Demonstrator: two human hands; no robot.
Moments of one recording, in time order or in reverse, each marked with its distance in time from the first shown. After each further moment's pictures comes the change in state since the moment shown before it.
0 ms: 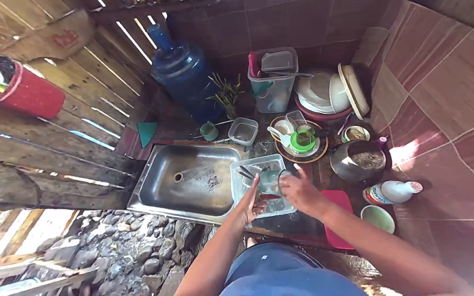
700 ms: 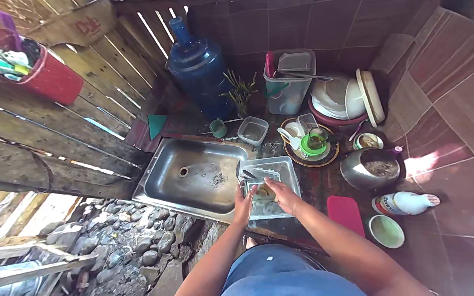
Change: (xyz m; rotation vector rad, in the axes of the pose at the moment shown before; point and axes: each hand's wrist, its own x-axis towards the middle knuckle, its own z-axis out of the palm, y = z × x) left_hand 0.014 -0.035 -0.043 0.051 0.394 0.622; right_hand 0.056 -0.032 0.065 1.190 -0.040 0.830
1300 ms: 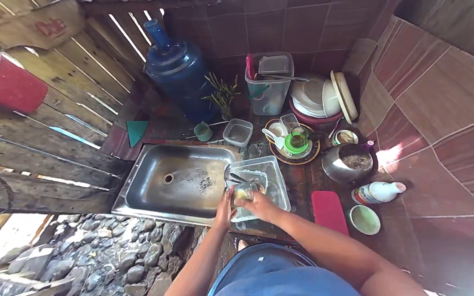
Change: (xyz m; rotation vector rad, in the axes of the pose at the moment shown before) left_hand -0.016 0.024 -0.012 0.054 0.048 -0.178; right_hand -0.026 -0.010 0.027 -0.431 -0.144 -0.171
